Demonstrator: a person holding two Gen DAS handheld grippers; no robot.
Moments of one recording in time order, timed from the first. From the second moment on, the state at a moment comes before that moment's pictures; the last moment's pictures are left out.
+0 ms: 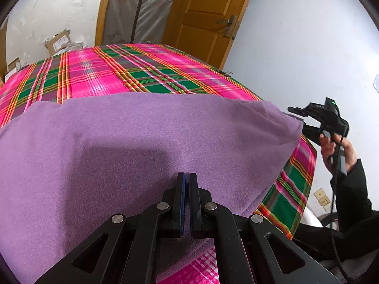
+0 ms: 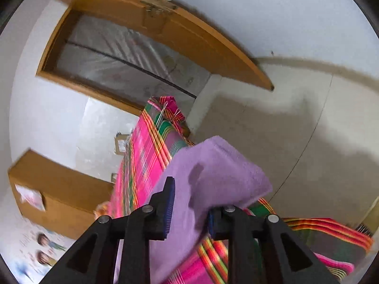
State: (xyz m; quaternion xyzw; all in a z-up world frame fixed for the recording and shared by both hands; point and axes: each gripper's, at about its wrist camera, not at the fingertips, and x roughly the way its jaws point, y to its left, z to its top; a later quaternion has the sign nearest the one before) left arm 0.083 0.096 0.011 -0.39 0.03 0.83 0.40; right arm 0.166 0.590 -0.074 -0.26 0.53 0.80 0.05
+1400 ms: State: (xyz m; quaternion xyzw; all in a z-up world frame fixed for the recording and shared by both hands) left arm 0.087 0.110 0.017 -0.39 0.04 0.83 0.38; right arm 0.188 0.588 -0.058 -0.22 0.40 0.88 0.10
